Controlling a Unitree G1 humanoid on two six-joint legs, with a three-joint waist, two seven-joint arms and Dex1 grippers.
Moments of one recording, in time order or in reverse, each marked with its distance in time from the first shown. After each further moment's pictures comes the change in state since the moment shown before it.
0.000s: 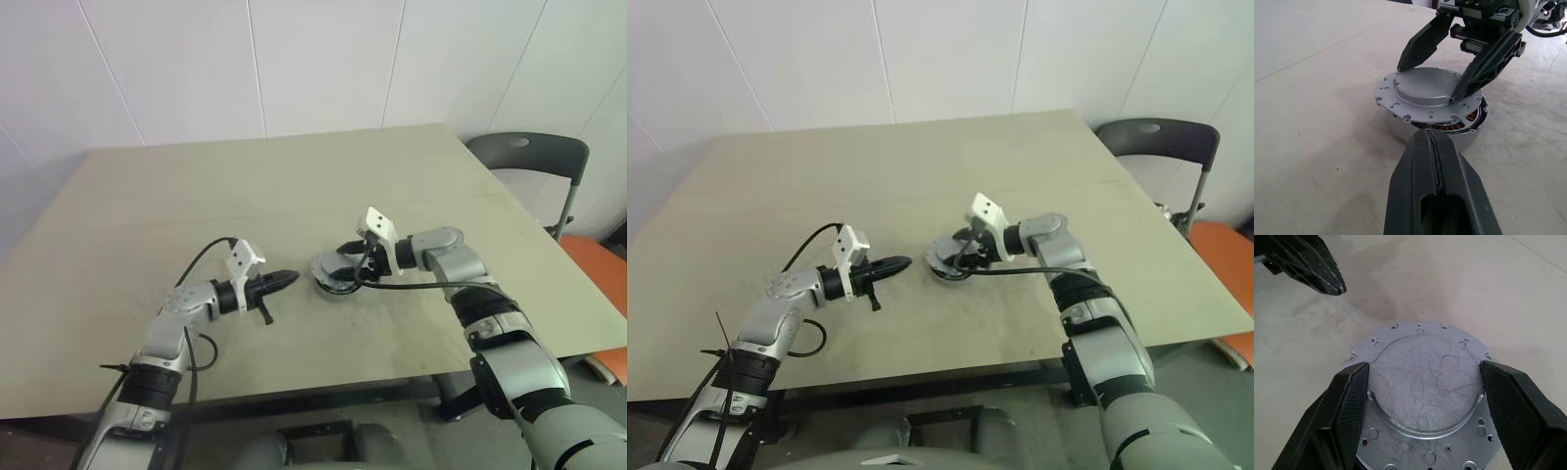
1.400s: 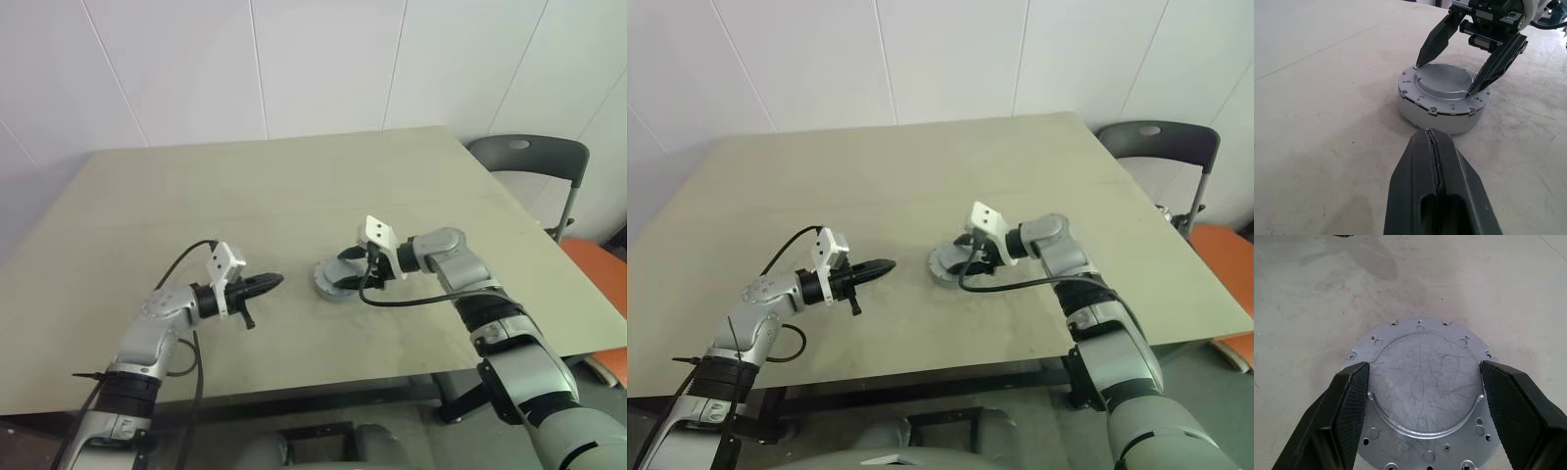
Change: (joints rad) left arm 0.048 0.078 0.049 -0.028 -0.047 0.007 -0.050; right arm 0.019 -0.039 0.059 -0.026 -0.057 -0.096 0.020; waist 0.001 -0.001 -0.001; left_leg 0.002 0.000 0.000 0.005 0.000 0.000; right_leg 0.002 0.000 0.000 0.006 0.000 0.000
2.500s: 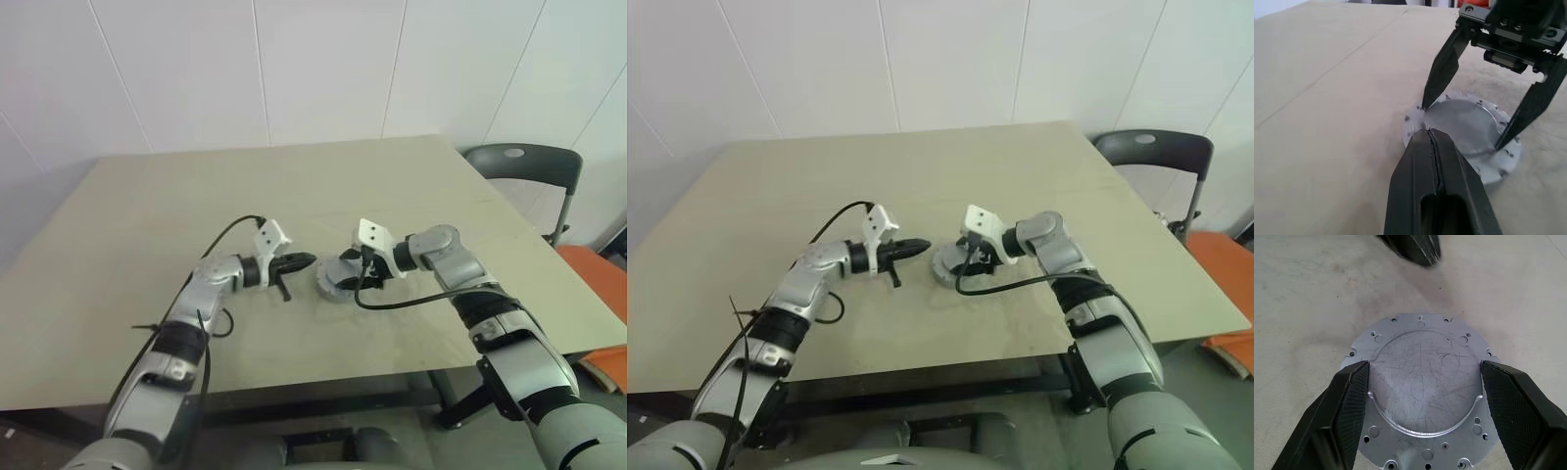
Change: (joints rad) left arm -0.357 -0.188 -0.139 0.416 0.184 -0.139 0.029; right arm -0.028 -0.005 0.061 0.031 -0.058 -0.008 -0.048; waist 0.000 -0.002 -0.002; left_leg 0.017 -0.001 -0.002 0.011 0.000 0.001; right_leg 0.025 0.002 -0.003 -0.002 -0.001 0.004
